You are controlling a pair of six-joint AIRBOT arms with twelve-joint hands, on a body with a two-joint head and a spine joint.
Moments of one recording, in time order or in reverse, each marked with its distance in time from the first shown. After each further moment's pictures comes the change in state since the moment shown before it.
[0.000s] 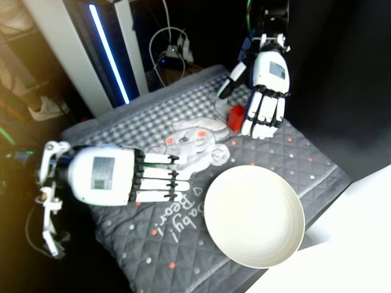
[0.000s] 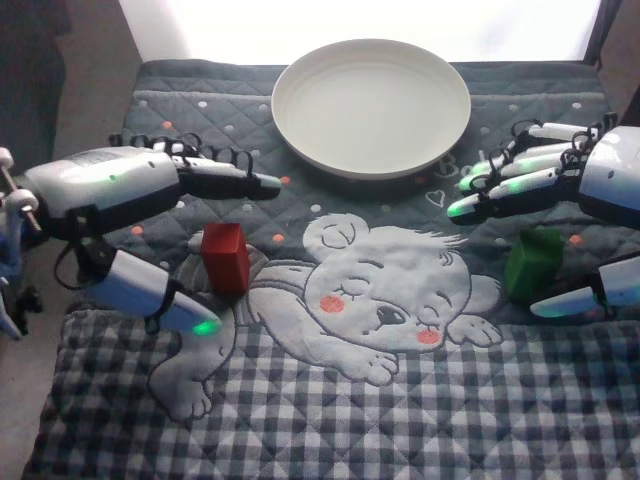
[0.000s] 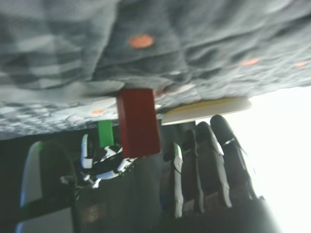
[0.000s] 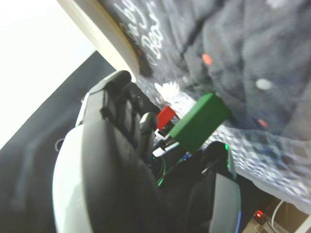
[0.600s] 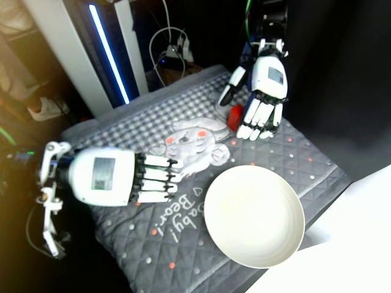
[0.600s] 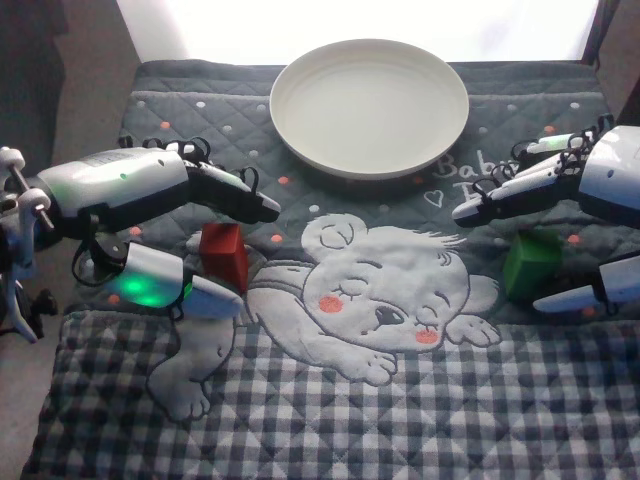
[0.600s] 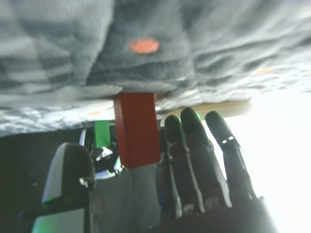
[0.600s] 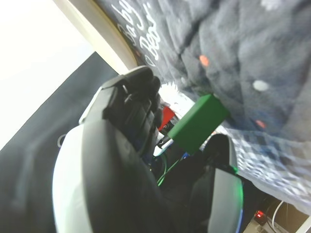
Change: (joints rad) left arm 0.000 -0.019 0.012 -0.039 -0.012 0.001; right arm 0.000 0.000 0.000 0.002 -0.004 0.000
